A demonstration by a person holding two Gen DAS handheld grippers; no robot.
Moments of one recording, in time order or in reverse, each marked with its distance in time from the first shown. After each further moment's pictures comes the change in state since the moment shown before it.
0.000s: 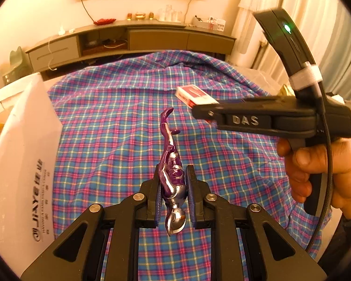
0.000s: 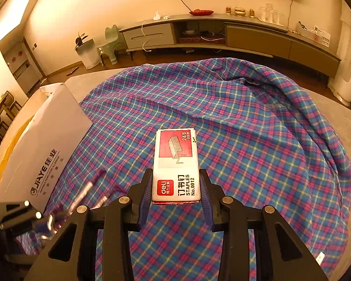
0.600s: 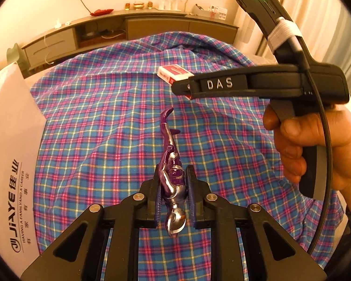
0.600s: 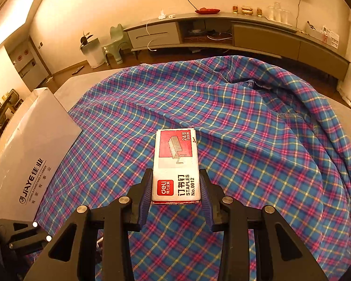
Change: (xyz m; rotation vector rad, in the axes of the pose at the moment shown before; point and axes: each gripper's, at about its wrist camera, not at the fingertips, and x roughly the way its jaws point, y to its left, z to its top) left arm 0.044 -0.012 -0.003 0.010 0.065 0.016; right arm 0.046 -0.017 0.024 -0.032 0.004 0.044
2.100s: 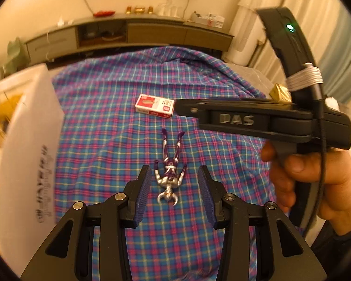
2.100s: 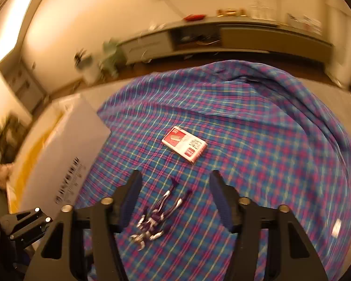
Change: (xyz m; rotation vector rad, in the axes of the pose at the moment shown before) left arm -0.048 0.020 -0.004 -0.061 -0.014 -0.060; right arm -0.050 0.038 -0.015 0.051 -0.027 -0.013
